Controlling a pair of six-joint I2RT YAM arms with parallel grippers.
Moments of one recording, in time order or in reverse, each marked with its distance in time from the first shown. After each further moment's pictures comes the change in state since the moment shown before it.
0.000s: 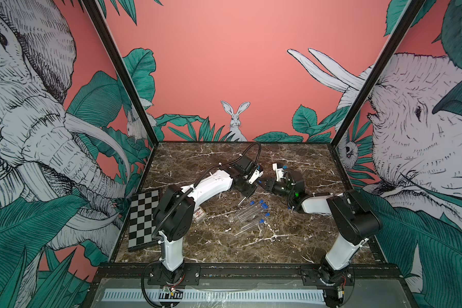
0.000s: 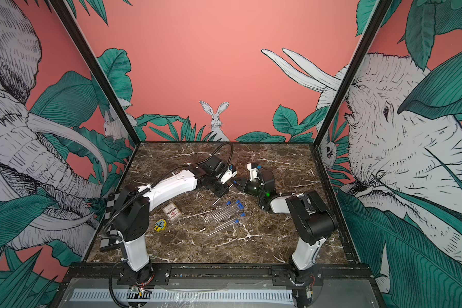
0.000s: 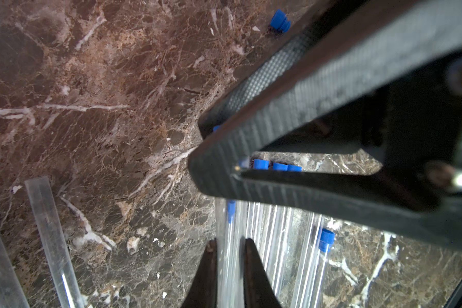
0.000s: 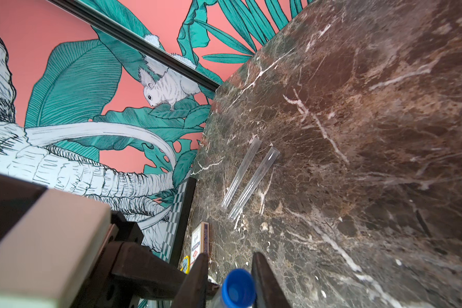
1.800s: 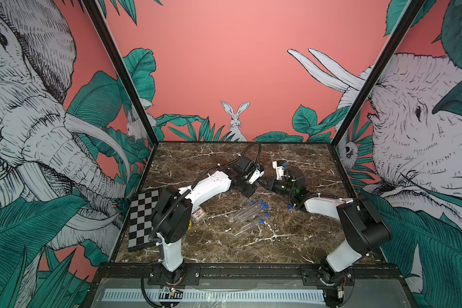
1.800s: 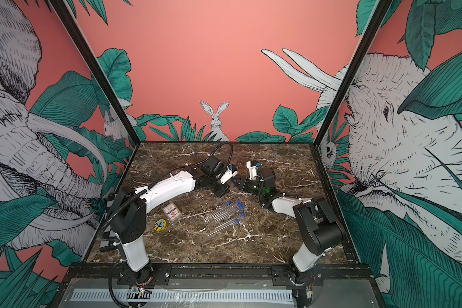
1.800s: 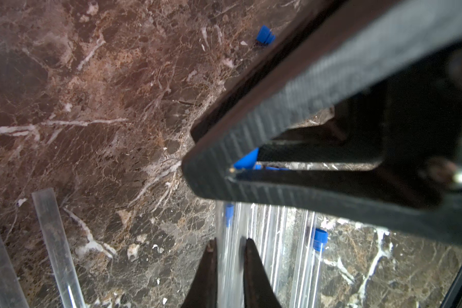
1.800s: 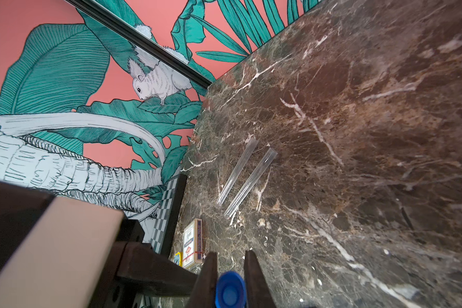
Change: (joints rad) left arm 0.009 -0.033 -0.030 0.042 0.005 0.032; right arm 0.012 -0.135 0.042 -0.243 0.065 -0.138
